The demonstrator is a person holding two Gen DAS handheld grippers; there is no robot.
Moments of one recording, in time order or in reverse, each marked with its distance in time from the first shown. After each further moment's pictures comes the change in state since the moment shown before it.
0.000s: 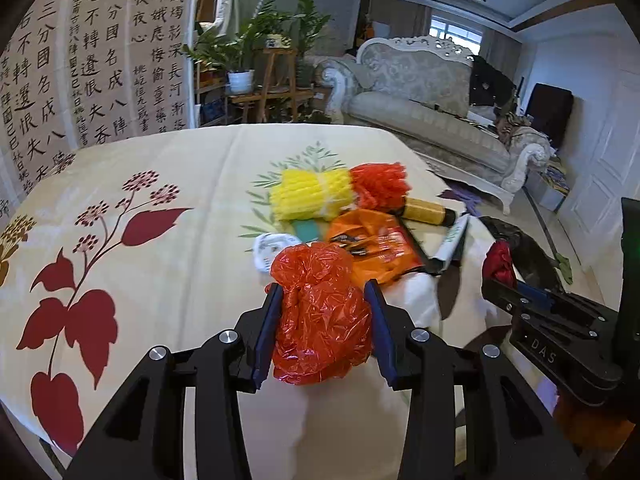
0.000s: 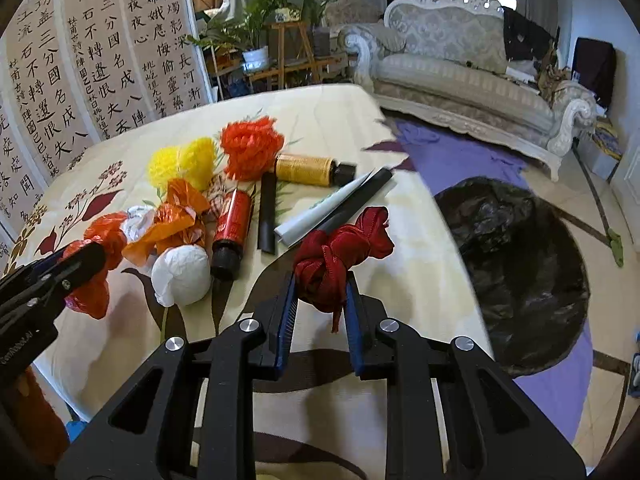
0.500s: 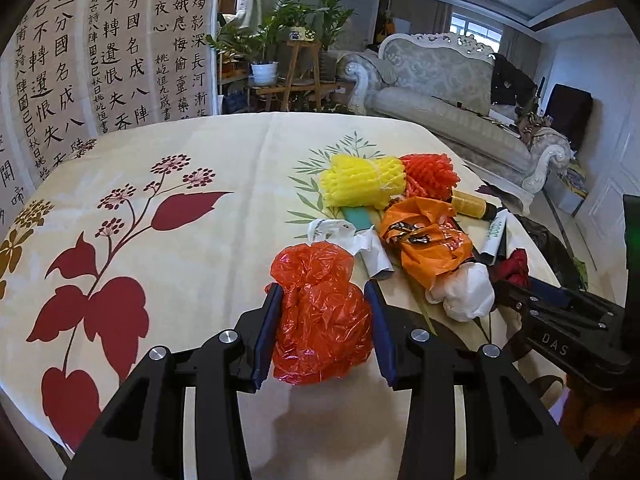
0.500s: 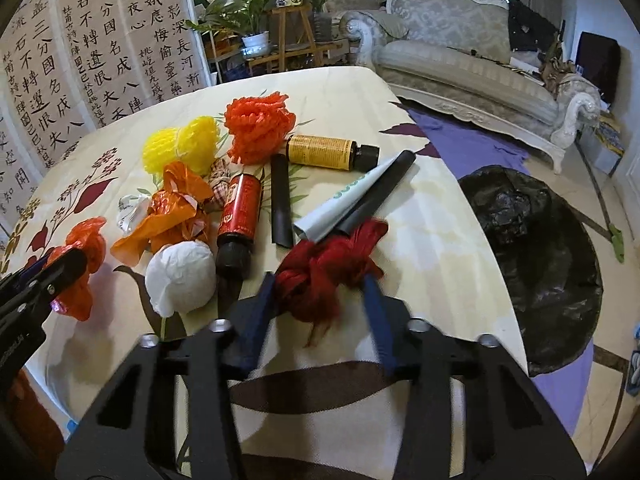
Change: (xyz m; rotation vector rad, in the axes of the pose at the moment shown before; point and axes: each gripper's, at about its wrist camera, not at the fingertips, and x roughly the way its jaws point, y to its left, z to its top) left arm 0.007 0.031 -0.009 -0.034 0.022 0.070; right arm 0.027 0.014 -0.001 0.002 0.068 0.003
